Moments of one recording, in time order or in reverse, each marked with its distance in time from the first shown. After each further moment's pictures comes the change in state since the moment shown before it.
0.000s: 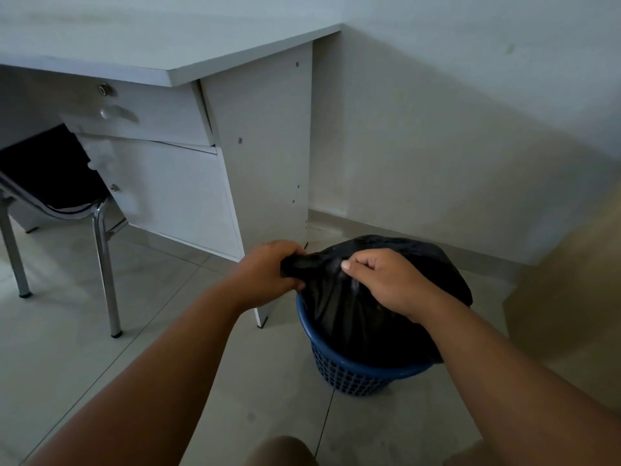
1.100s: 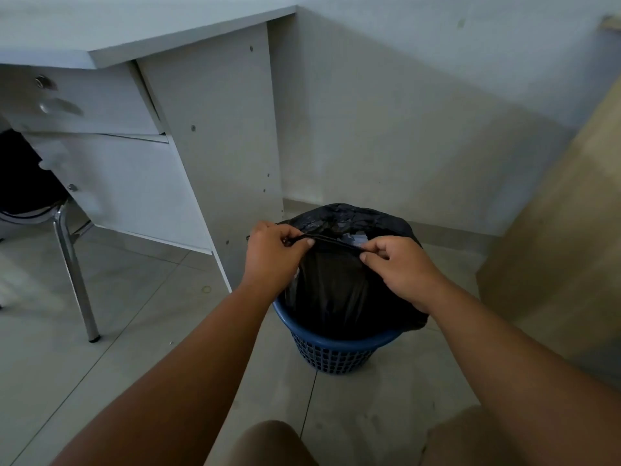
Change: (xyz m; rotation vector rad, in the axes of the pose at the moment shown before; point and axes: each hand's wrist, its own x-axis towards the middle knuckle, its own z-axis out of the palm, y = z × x) left_hand 0.023 0.061 0.064 -0.281 0.407 -0.227; right_hand -0.036 0.061 -0.026 0.110 0.248 0.121
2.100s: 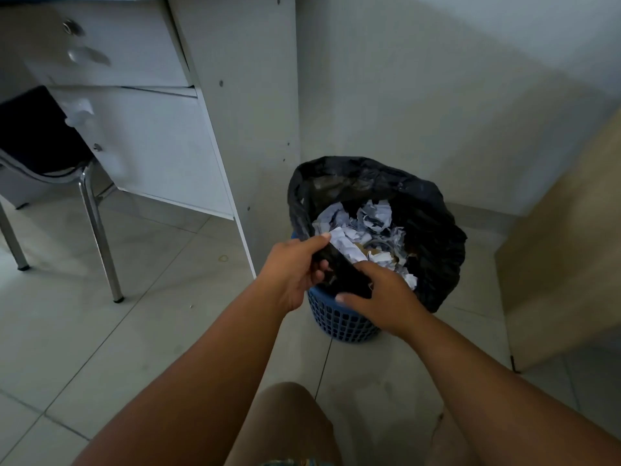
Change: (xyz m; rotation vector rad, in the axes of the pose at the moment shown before) left_hand -0.058 -0.014 -0.005 -0.816 -0.182 -0.741; right_hand -0.055 0.031 0.090 -0.030 -0.167 -0.032
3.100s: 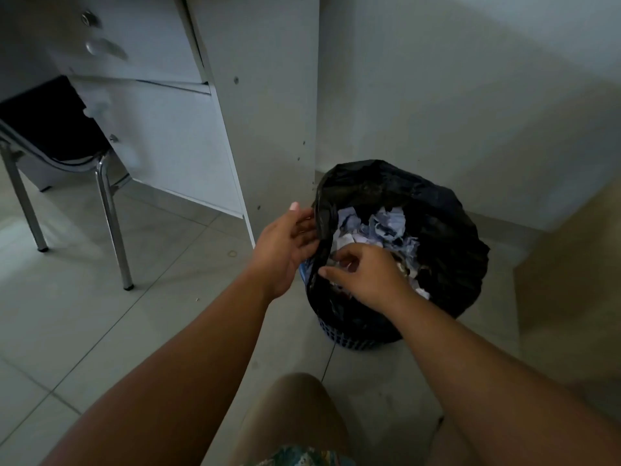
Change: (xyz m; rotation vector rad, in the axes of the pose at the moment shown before) left_hand 0.031 0.017 -0.019 -0.105 -0.144 0.264; right_hand 0.052 -0.032 -0.001 -0.149 0.035 -0.039
